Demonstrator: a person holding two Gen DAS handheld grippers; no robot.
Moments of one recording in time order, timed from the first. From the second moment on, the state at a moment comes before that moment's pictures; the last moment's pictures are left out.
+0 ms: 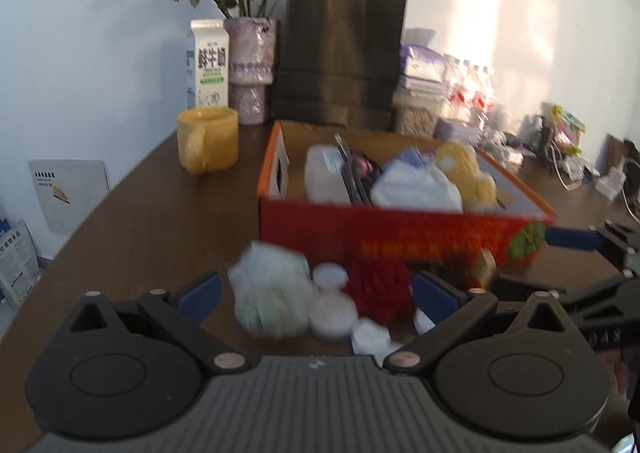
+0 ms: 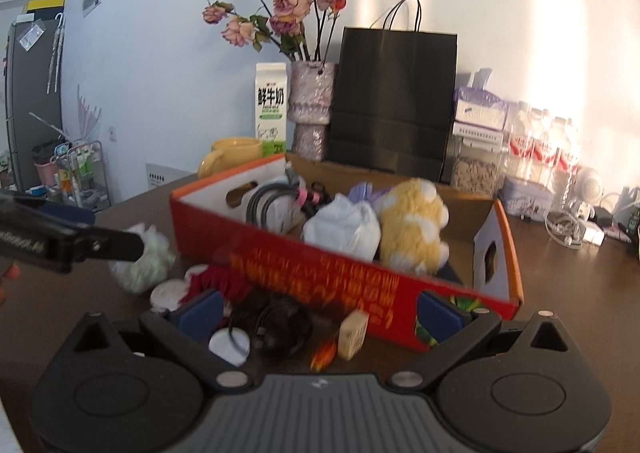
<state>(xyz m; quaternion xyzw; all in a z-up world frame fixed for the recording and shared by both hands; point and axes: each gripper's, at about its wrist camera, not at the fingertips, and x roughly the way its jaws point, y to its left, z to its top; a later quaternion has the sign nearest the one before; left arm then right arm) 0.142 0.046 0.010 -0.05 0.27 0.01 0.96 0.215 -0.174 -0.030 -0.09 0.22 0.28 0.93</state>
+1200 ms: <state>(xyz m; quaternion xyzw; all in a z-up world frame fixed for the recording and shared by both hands) 0.131 0.019 -0.029 -0.04 0.29 -0.06 0.95 0.202 -0.190 -0.065 -0.08 0.28 0.28 0.92</state>
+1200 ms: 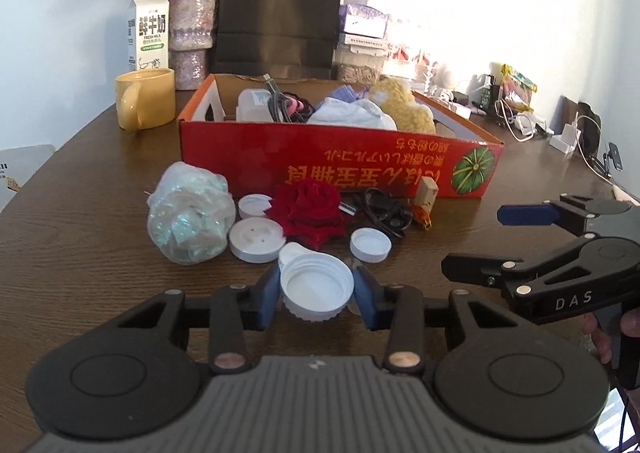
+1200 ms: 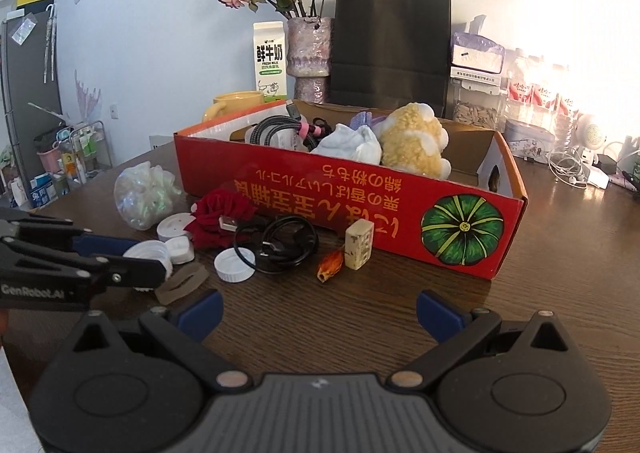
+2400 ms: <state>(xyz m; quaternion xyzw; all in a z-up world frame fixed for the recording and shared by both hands) 0.141 0.025 -0.010 -0.06 0.26 -0.06 0.96 0.260 -0.171 -0.063 -0.06 0.28 0.24 0.93</state>
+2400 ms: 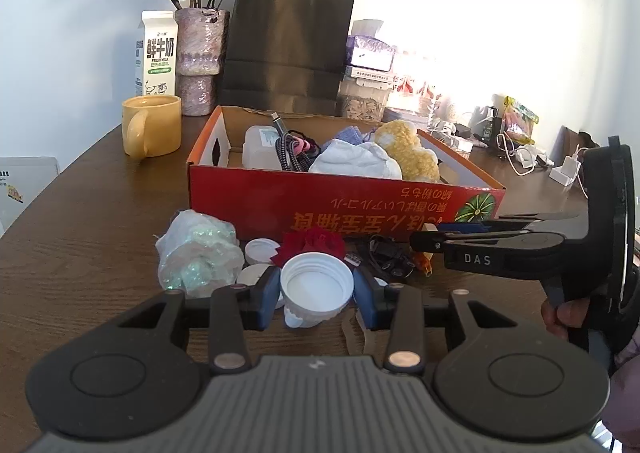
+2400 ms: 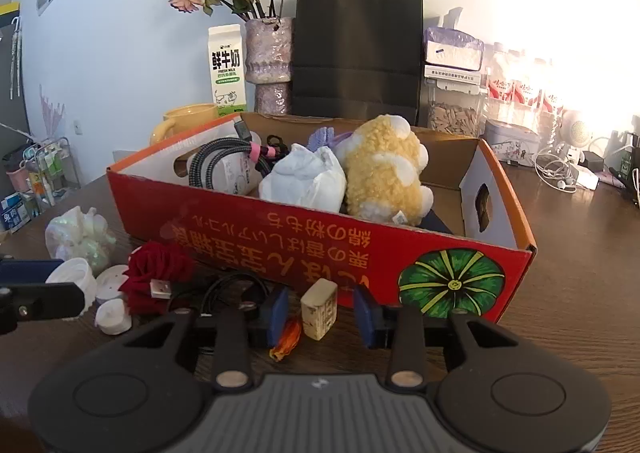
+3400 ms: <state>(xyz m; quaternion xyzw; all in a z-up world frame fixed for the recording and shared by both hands) 0.167 0.003 0.027 -0.05 0.21 -0.07 0.97 0.241 -0.185 -0.021 -0.04 0.19 0.25 0.95</state>
